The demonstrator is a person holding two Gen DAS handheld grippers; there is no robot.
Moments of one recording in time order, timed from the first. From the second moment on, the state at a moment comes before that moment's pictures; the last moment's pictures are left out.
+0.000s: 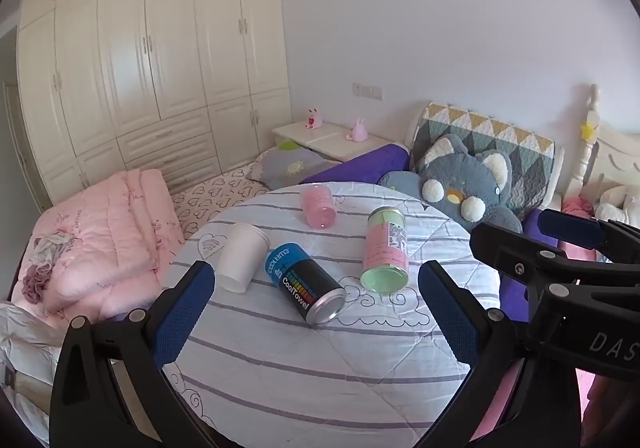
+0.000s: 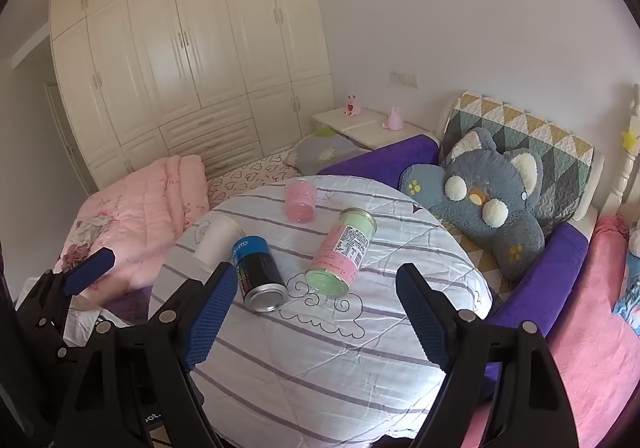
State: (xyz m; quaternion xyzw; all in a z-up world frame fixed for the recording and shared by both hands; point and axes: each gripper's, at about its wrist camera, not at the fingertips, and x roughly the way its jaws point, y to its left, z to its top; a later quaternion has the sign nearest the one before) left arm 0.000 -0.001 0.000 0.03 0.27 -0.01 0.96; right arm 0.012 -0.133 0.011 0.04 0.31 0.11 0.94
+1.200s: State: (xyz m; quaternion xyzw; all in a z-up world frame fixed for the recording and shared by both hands) left arm 0.015 0.001 -0.014 0.02 0.28 -0.02 0.96; right arm 0.033 -0.133 0.000 0.04 0.32 0.11 0.94
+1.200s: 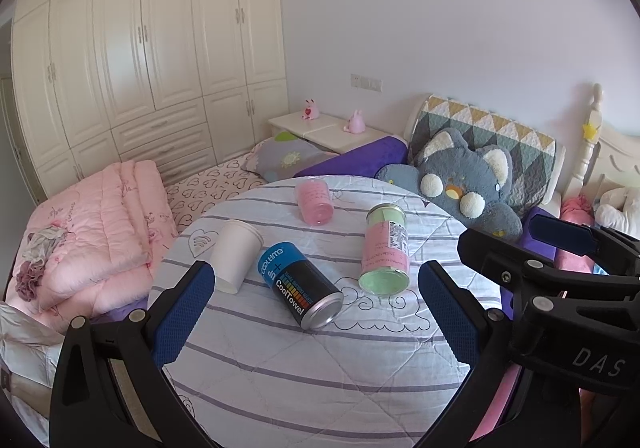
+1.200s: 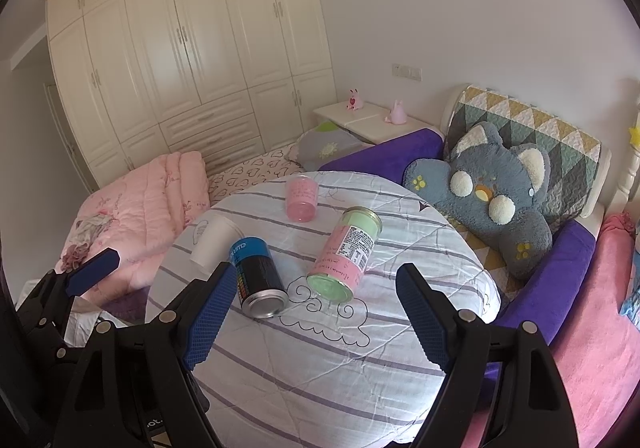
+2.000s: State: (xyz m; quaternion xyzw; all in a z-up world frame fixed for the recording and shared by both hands) left arm 0.058 -0.016 -0.013 0.04 0.30 -0.05 0.95; right arm 0.061 -0.150 0.001 0.05 0.32 0.10 0.94
